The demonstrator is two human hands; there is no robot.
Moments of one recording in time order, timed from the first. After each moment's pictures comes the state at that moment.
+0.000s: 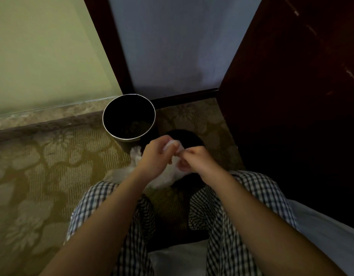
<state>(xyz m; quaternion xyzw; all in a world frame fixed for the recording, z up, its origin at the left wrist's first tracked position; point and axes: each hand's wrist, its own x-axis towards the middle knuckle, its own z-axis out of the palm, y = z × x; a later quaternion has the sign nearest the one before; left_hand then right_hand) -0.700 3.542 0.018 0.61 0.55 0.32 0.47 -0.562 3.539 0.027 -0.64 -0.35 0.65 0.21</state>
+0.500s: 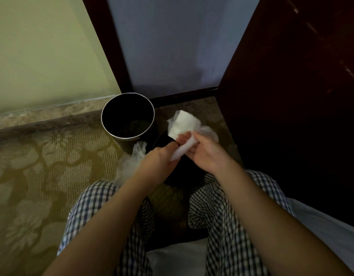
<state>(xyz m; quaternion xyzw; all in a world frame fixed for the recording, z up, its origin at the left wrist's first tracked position) -0.700 3.534 0.011 0.78 0.54 0.14 0.29 -0.550 3.560 0.035 -0.48 -0.05 0.77 0.42</state>
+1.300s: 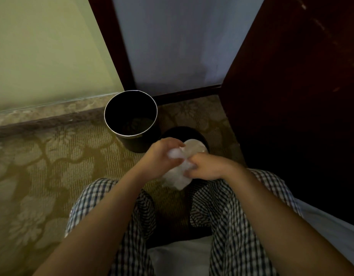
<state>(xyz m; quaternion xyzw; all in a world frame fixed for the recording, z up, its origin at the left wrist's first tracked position) -0.710 3.541 0.019 0.70 0.50 0.20 0.46 -0.536 3.544 0.040 -0.47 -0.70 0.52 -0.12</state>
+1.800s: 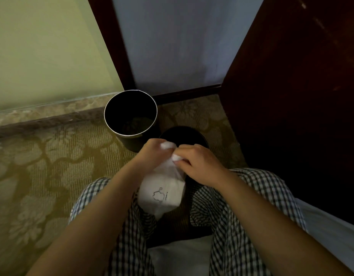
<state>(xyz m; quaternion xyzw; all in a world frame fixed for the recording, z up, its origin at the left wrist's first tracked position) -0.710 3.550 0.024 0.53 0.60 0.20 0.57 -0.553 3.528 0.038 -0.47 -0.81 0.33 0.14</state>
